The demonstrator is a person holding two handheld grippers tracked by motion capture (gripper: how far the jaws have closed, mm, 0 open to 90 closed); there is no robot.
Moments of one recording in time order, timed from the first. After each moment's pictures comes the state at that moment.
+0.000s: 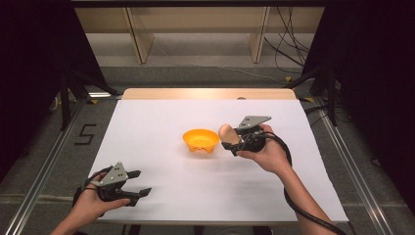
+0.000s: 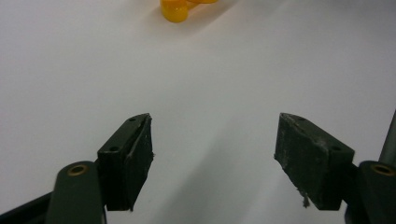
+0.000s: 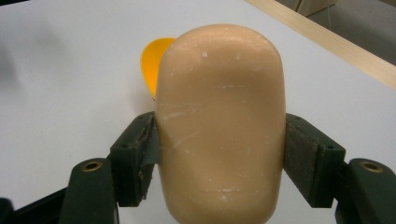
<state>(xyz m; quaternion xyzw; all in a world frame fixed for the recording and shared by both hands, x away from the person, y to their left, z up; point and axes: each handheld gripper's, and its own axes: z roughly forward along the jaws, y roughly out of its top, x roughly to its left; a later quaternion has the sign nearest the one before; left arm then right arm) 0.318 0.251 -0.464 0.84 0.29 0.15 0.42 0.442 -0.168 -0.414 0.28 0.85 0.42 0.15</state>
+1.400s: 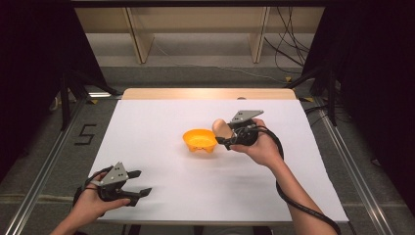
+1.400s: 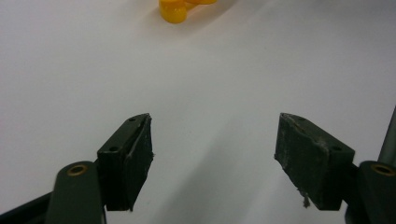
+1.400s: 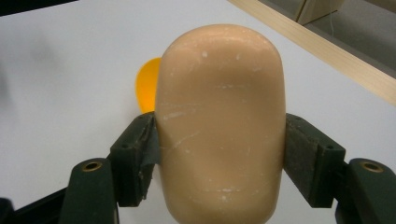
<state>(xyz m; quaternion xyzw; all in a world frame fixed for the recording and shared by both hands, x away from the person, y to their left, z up) 0.317 0.250 -0.465 0.84 0.30 0.14 0.43 0.460 -0.151 -0.411 0.26 0.85 0.43 0.15</state>
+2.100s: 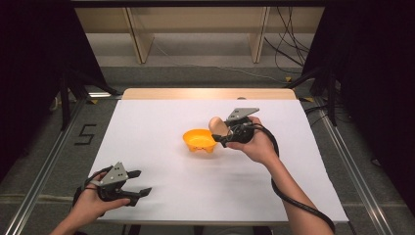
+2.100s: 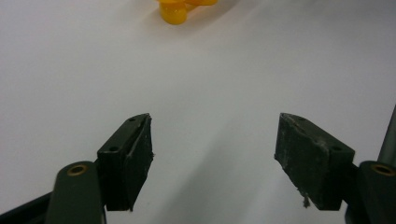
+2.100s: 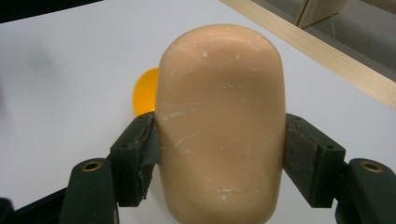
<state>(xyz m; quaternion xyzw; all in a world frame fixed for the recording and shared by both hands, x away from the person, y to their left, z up) 0.317 0.250 -0.465 0.84 0.30 0.15 0.43 0.468 -0.140 -0.412 0.27 0.85 0.43 0.14</state>
